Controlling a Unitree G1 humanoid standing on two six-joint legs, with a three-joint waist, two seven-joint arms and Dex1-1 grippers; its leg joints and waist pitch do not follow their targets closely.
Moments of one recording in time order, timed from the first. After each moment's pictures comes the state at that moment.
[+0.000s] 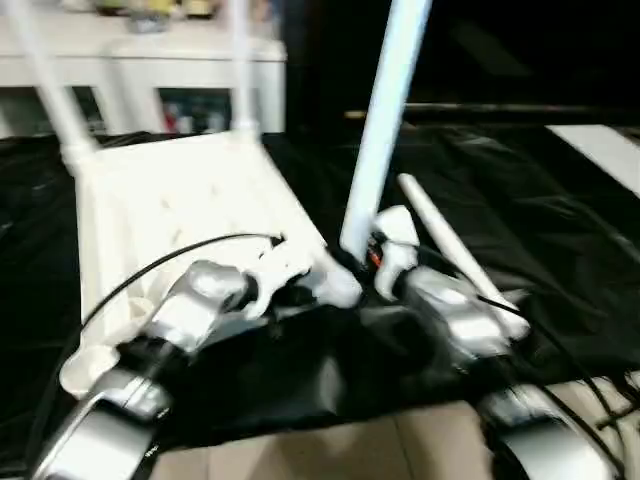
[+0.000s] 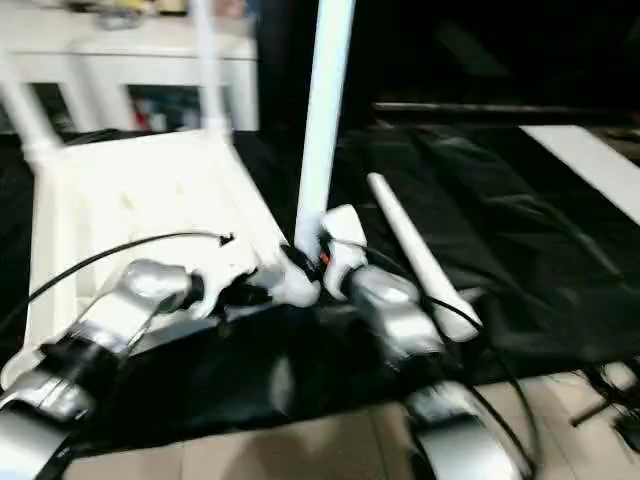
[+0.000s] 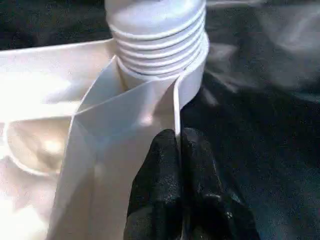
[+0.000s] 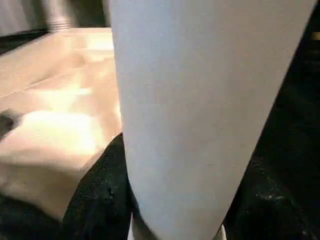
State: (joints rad) left arm -0.67 0.28 -0.35 0.62 0.09 0.34 -0.82; right arm -0.68 -0.04 0.10 0.86 0.18 0.01 0.35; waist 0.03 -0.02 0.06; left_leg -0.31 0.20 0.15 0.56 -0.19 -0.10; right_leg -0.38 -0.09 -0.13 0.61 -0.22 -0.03
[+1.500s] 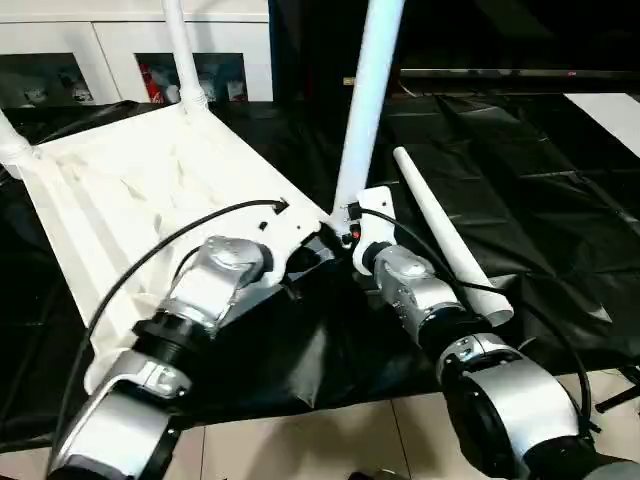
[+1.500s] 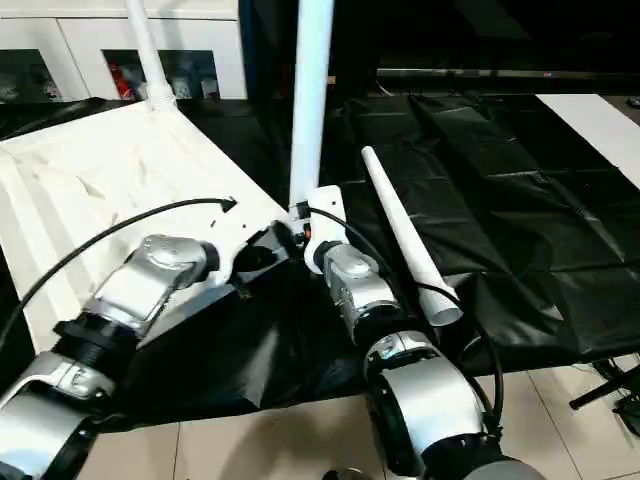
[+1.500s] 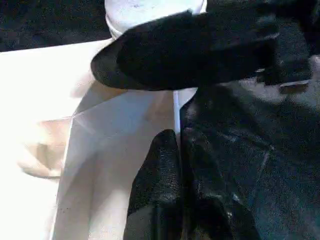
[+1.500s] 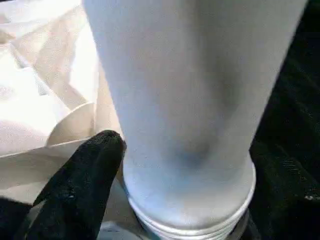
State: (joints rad) left arm -0.67 0.28 -0.29 0.50 0.07 0.42 -0.74; right arm -0.85 0.01 0.01 1.11 0.12 -0.07 0.36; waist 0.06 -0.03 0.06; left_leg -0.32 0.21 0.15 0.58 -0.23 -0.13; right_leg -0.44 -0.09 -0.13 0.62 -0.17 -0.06
